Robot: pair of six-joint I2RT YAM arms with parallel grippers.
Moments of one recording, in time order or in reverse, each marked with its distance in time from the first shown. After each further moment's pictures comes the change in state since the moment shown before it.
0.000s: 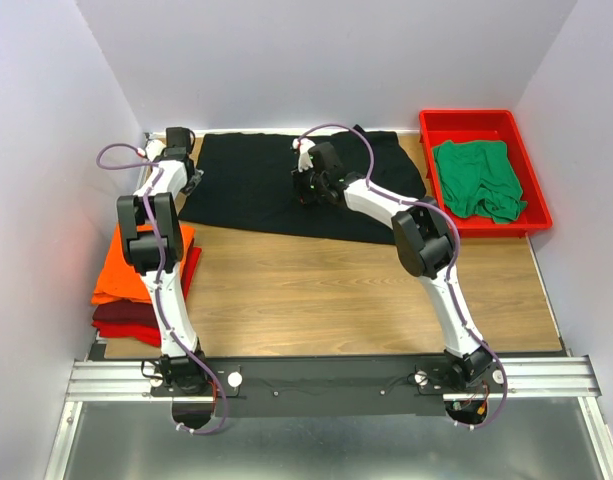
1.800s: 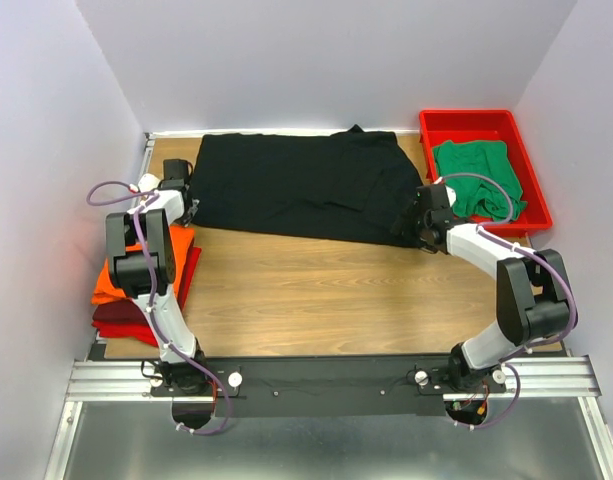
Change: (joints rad) left arm 0.014 -0.251 -0.460 0.151 -0.057 -0.091; right arm -0.368 -0.845 -1.055 -0.052 0.348 0.502
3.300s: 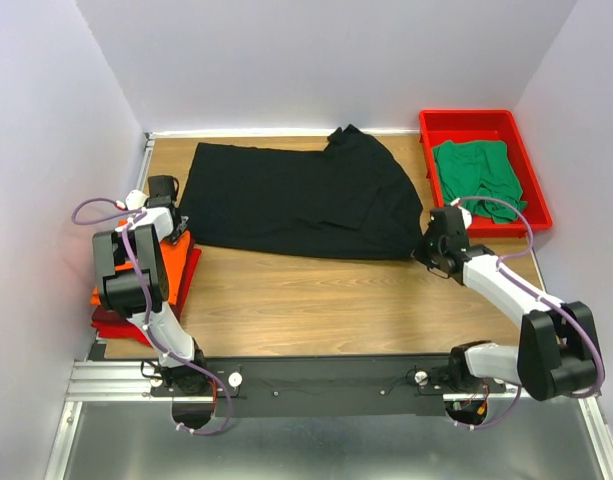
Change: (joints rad) left arm 0.079 -0.152 -0.203 0.046 0.024 0.072; right arm -0.011 -0.285 -0.204 -0.063 -0.003 0.074
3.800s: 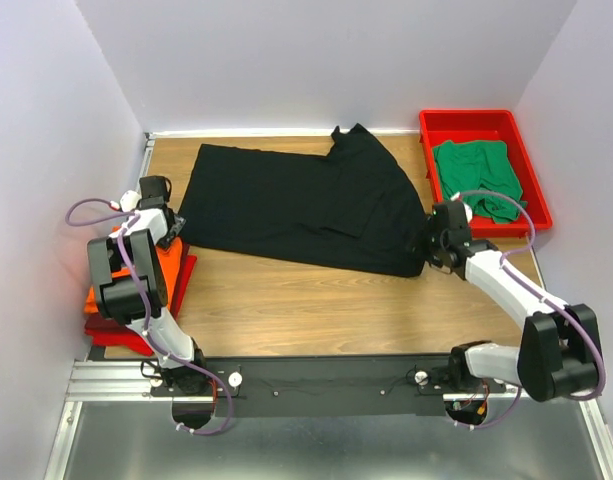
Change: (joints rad) left arm 0.031 -0.052 -0.026 -0.019 0.043 0.047; right arm -0.008 -0.040 0.013 -0.079 -0.031 -0.014
